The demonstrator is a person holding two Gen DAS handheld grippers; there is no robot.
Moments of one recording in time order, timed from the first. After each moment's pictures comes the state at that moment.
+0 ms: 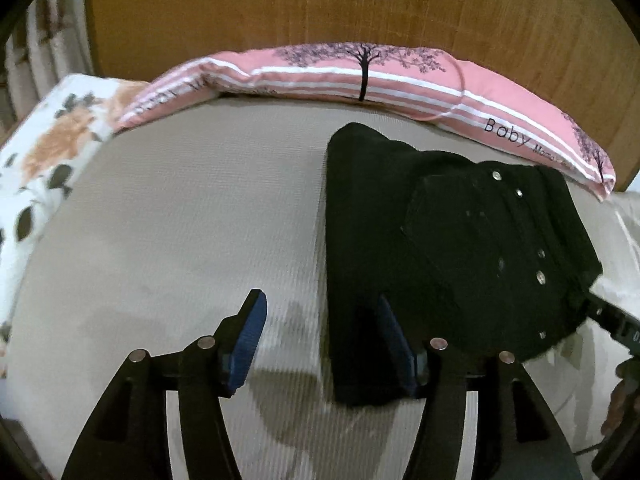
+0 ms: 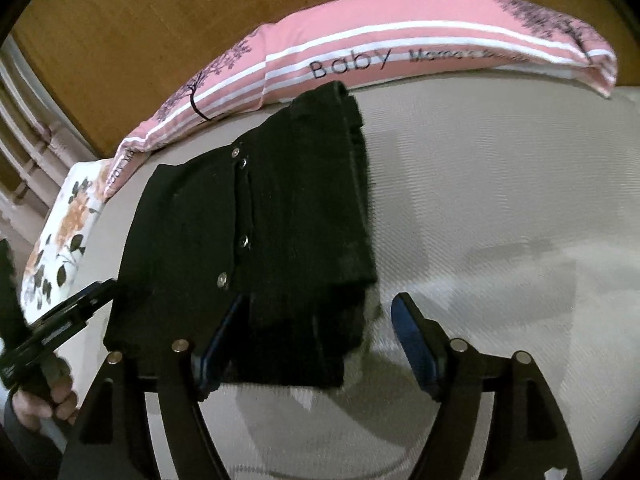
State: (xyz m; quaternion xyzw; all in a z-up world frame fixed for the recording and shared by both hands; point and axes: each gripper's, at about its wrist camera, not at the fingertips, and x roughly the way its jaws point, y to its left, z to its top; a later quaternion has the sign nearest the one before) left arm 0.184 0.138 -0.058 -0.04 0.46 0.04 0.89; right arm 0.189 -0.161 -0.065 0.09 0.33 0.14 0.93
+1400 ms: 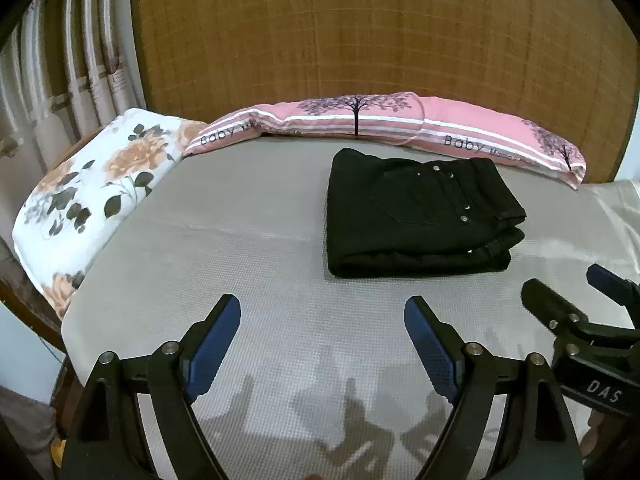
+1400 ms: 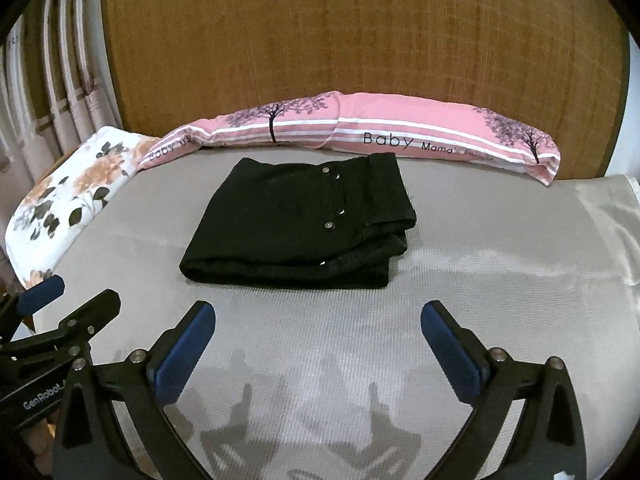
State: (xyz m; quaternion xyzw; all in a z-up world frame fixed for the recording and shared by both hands) left arm 0.023 0.090 0.012 -0.01 0.39 0.08 0.92; right arm 0.014 -0.092 -0.039 -0.03 0.22 0.10 0.97
